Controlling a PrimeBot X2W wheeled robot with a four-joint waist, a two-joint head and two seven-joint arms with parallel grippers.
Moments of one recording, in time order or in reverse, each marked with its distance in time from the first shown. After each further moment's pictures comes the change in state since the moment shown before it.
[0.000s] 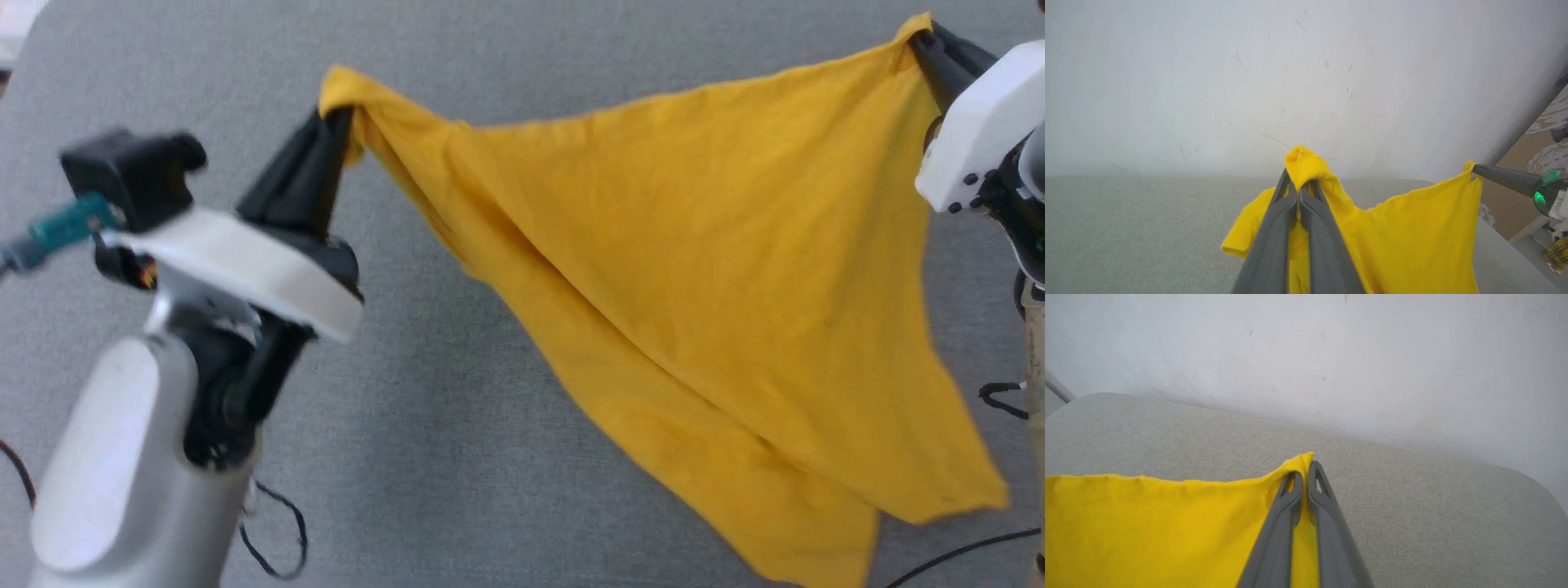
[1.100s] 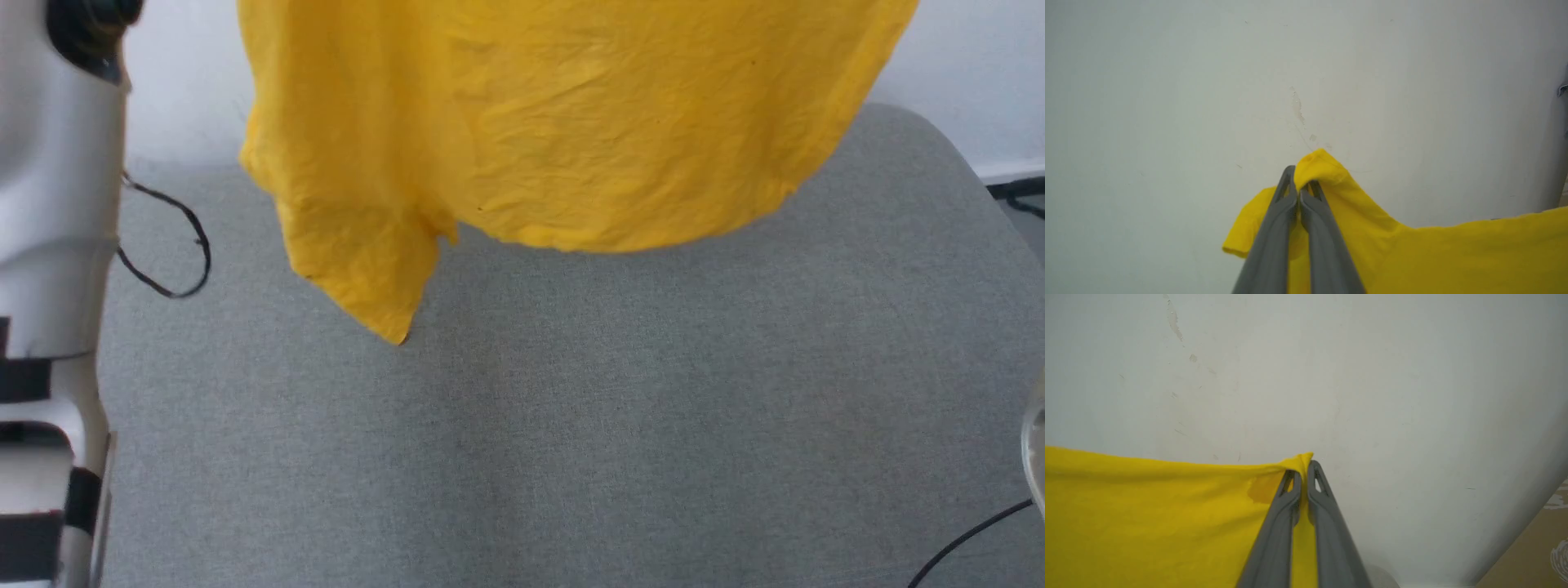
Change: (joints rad) left arm -0.783 0.020 -0.055 0.691 0.167 -0.008 0.042; right arm -0.496 0.081 -0.017 0.395 -0.176 0.000 -0.106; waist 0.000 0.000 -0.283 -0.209
